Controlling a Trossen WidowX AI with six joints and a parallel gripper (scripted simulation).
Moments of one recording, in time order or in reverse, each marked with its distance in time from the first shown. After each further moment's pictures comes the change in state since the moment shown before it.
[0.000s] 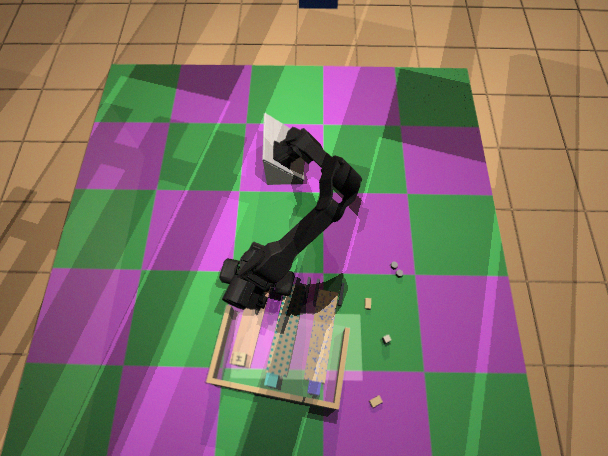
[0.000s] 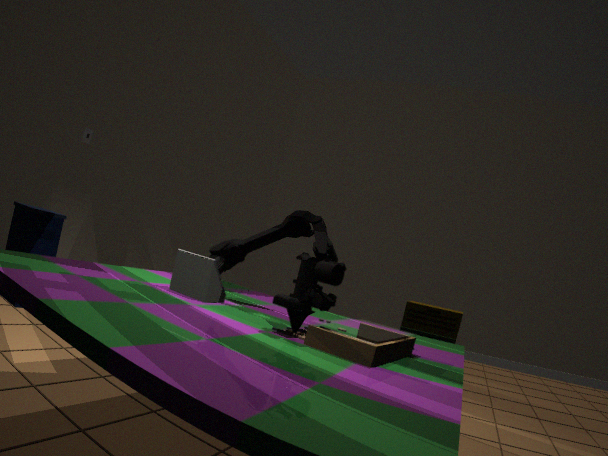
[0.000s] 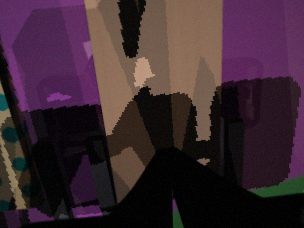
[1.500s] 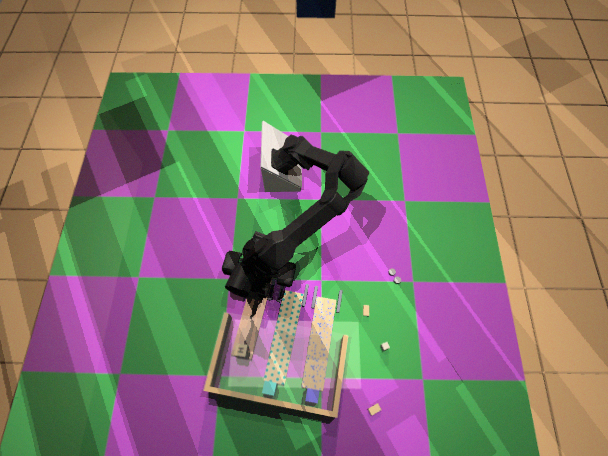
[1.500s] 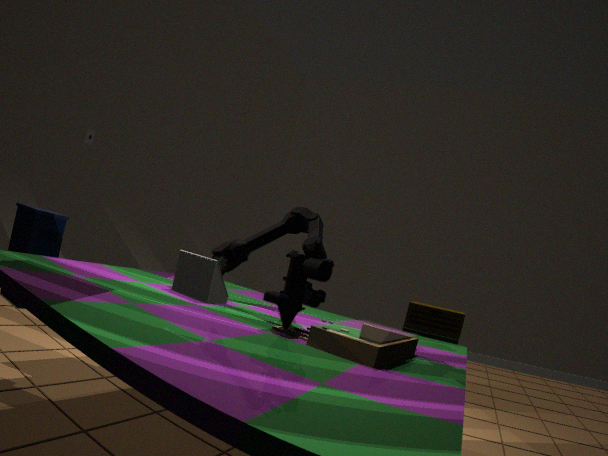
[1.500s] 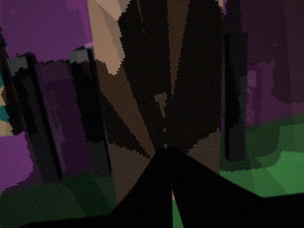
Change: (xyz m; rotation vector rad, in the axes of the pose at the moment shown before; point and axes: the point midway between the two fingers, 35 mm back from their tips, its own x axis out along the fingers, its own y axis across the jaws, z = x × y) arm 0.001 -0.001 -0.043 -0.003 -0.019 0.004
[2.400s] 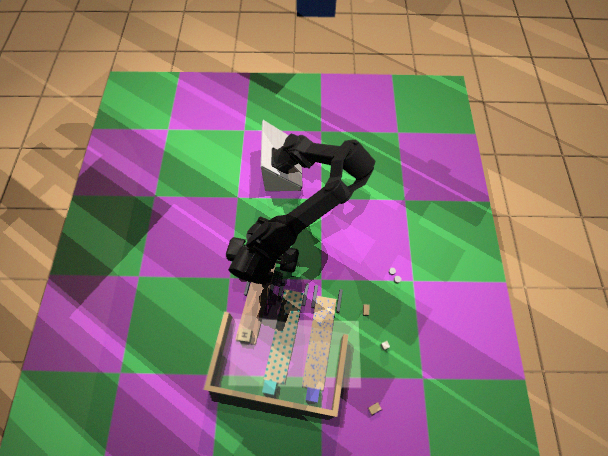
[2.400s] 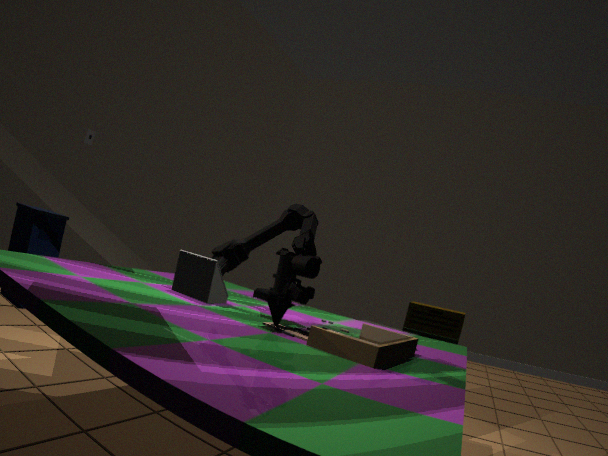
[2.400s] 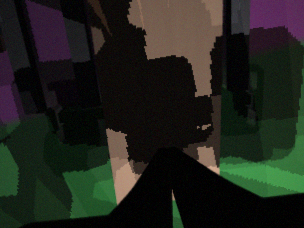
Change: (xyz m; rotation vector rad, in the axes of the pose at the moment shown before) arm 0.000 -0.001 -0.038 -0.001 -0.004 0.005
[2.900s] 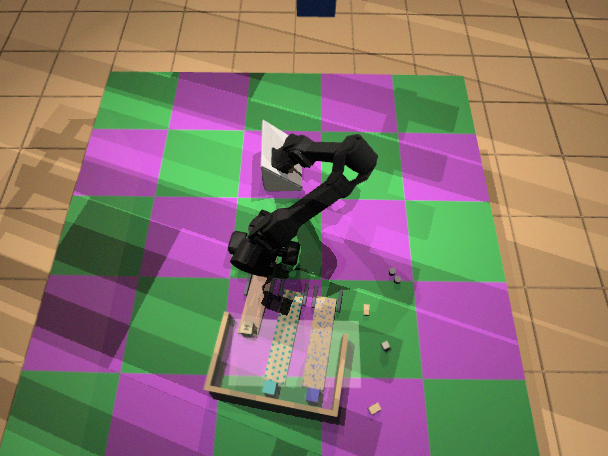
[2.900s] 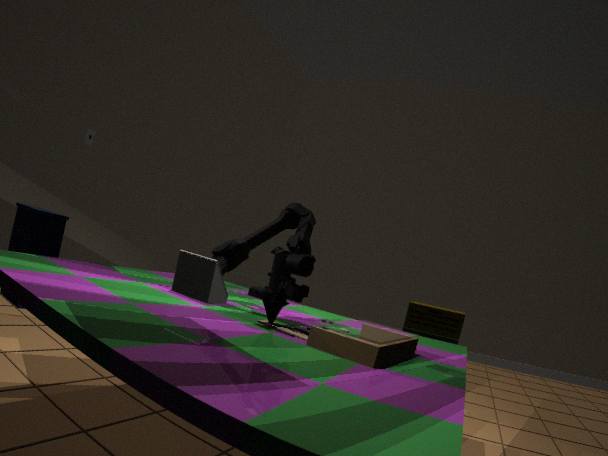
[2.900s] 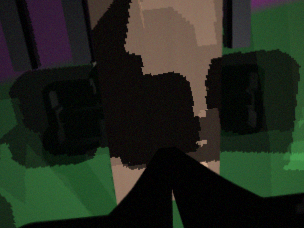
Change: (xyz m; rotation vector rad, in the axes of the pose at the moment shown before) arm 0.000 0.000 -0.020 0.000 -0.001 0.003
